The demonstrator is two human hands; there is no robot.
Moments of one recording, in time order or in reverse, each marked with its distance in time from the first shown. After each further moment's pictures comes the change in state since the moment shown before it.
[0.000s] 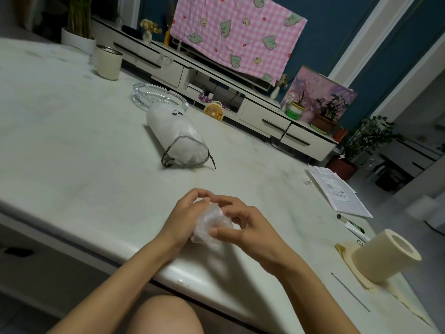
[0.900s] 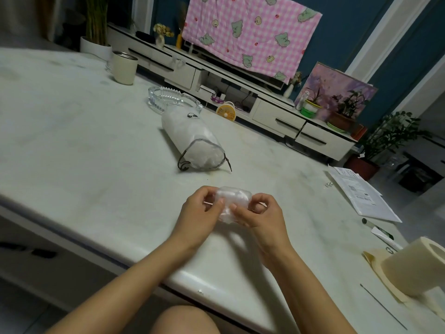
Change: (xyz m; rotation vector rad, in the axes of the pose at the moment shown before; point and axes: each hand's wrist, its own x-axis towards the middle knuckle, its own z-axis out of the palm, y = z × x) left_hand 0.012 0.001 -0.008 0.320 0.171 0.228; right_hand 0.035 0.017 0.017 0.386 0.511 0.139
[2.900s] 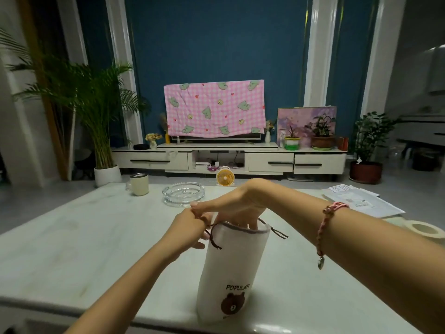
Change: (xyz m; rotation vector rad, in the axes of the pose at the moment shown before) left_hand 0.007 0.167 -0.081 0.552 -0.224 -0.059; right_hand -0.034 -0.210 0.061 -1.021 -0.972 0.415
